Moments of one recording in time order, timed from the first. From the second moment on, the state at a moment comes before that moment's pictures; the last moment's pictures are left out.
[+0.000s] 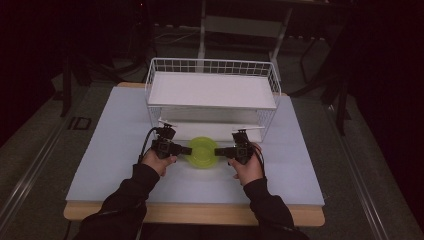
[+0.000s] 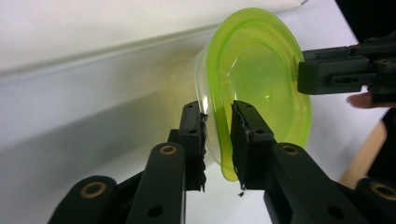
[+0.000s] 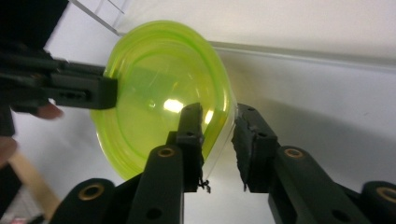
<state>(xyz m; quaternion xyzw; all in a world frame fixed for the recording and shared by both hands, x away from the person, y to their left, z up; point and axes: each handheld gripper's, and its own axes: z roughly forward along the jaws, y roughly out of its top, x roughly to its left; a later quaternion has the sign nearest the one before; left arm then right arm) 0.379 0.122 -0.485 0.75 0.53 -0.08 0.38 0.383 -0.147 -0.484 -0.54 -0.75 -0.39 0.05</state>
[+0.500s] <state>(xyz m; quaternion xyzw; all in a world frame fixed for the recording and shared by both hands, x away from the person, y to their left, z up) 0.370 0.123 -0.486 0.75 0.54 -0.08 0.38 0.374 -0.139 -0.478 -0.55 -0.74 -0.39 0.01</state>
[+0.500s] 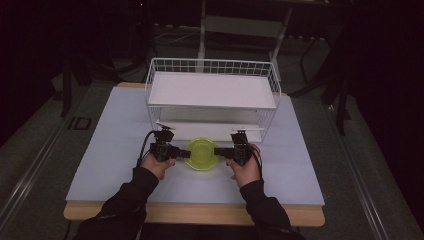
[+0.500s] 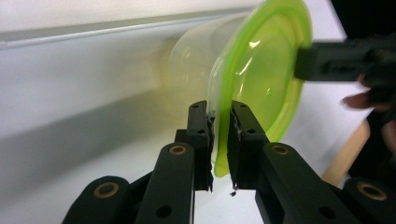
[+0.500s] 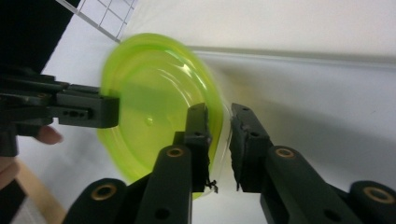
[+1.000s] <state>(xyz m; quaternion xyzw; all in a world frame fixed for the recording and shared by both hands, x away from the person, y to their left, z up) 0.352 0.118 -0.436 0.73 0.54 -0.07 0.41 0.352 -0.143 -0.428 -0.52 -0.74 -0.42 -0.05</state>
